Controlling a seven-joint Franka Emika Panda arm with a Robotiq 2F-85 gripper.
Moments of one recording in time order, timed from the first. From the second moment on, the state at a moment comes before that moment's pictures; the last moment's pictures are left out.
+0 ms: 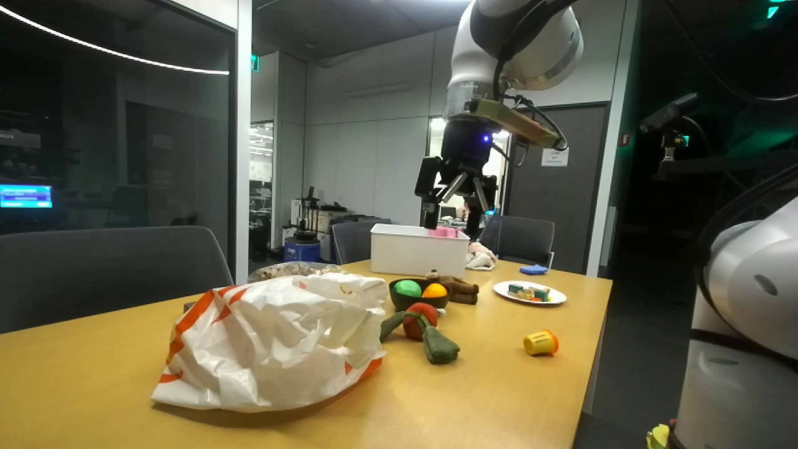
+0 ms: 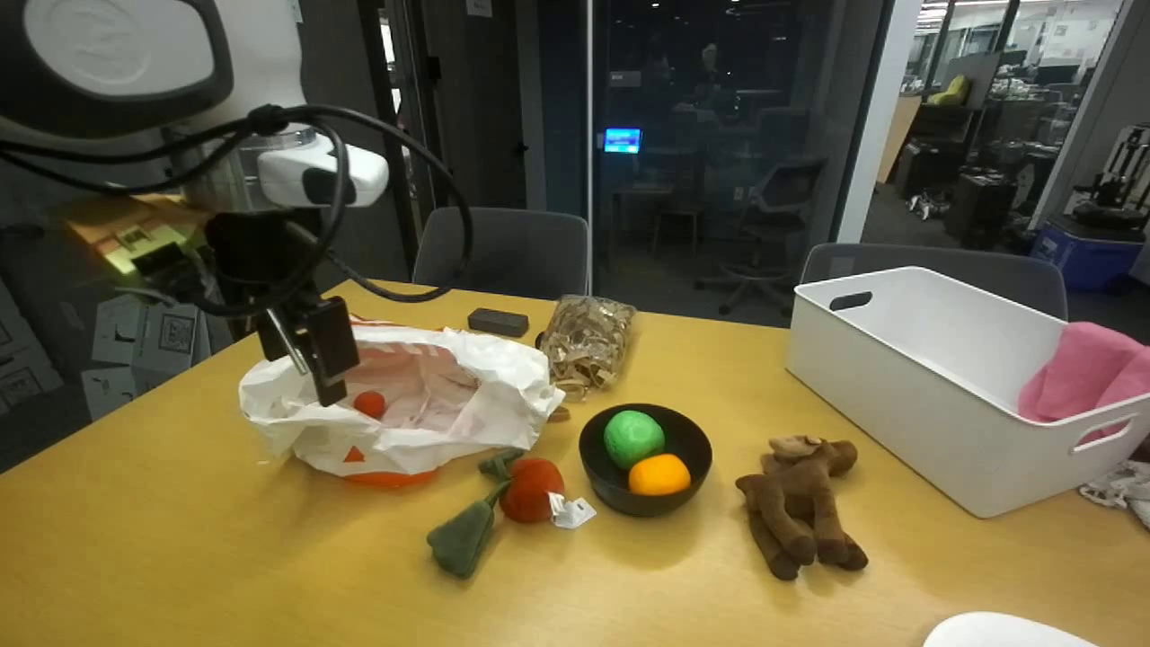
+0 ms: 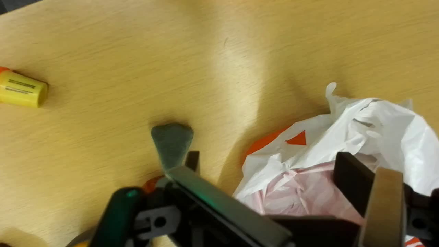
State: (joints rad) arm -0.02 -0.68 0.02 -2.55 0.11 1.90 0.23
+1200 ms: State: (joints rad) arm -0.15 0.07 -0.11 -2.34 0.12 2.34 0.16
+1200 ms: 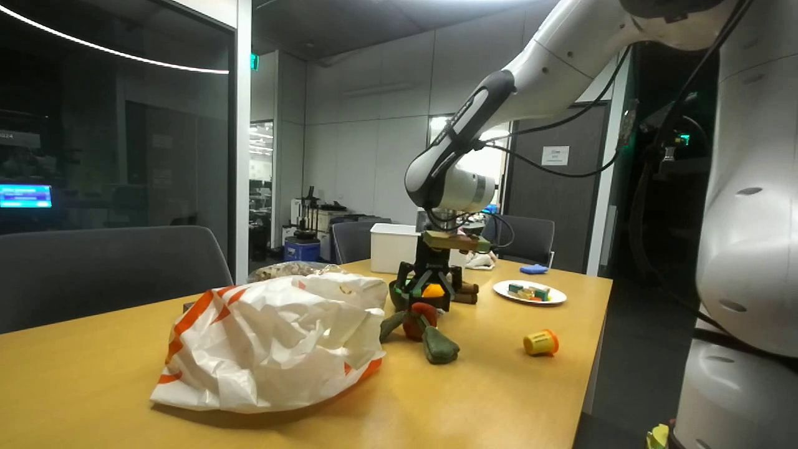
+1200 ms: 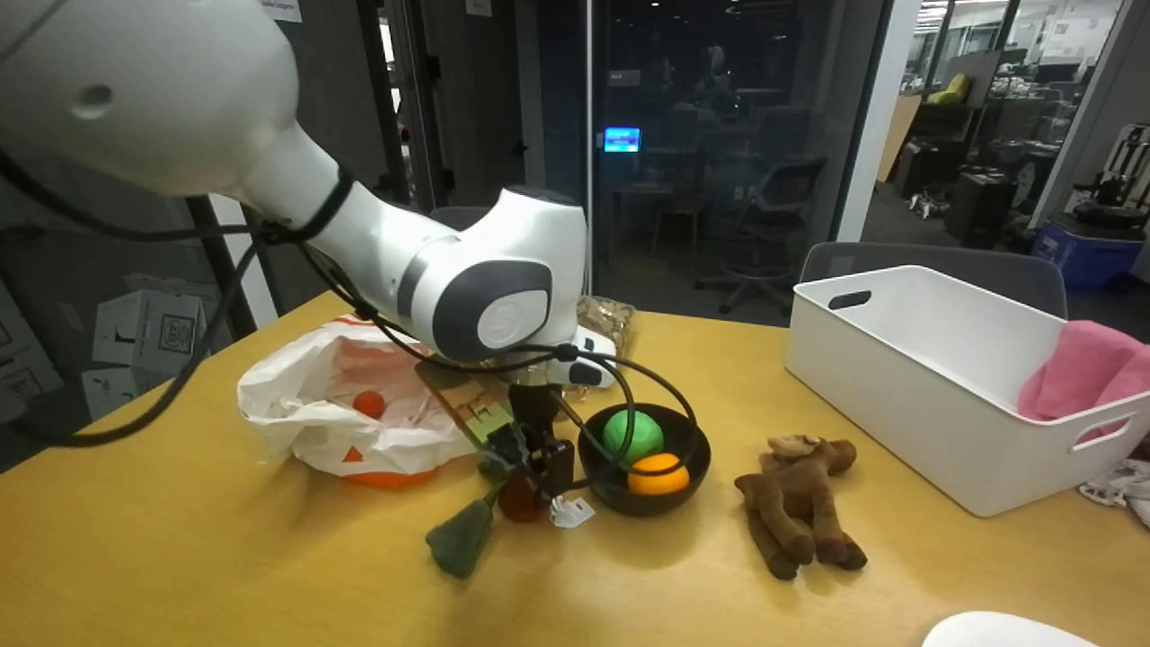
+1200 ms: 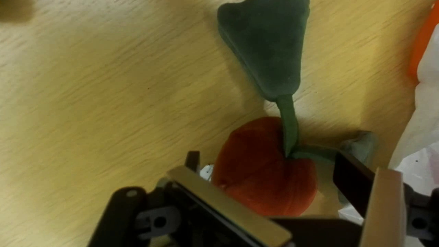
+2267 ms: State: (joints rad) arm -0.15 0.15 -0.12 -2.23 0.11 2.32 0.20
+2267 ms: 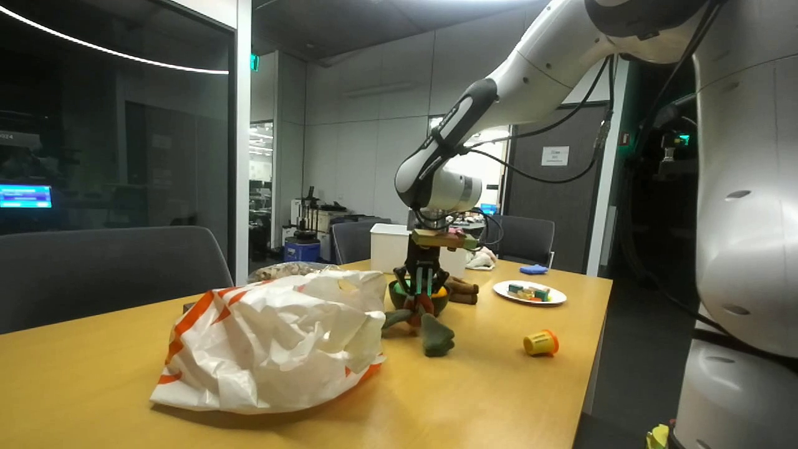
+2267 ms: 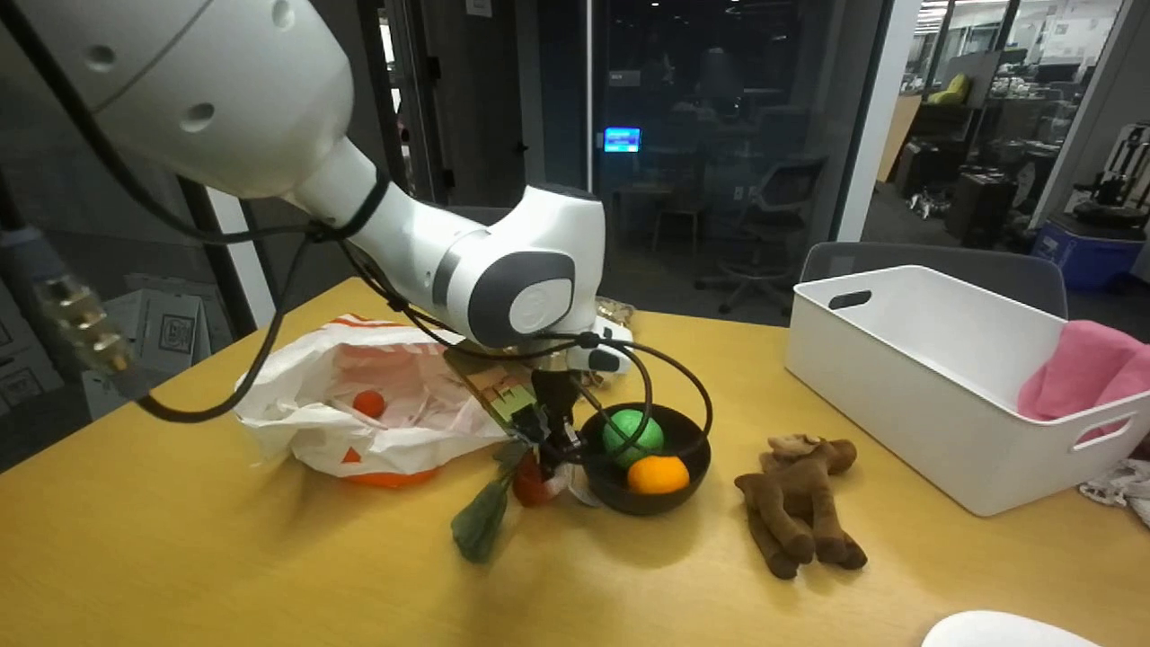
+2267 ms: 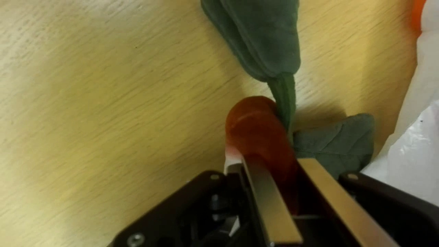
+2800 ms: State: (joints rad) arm -0.05 -0.06 -0.04 -2.23 0.09 2.05 0.20
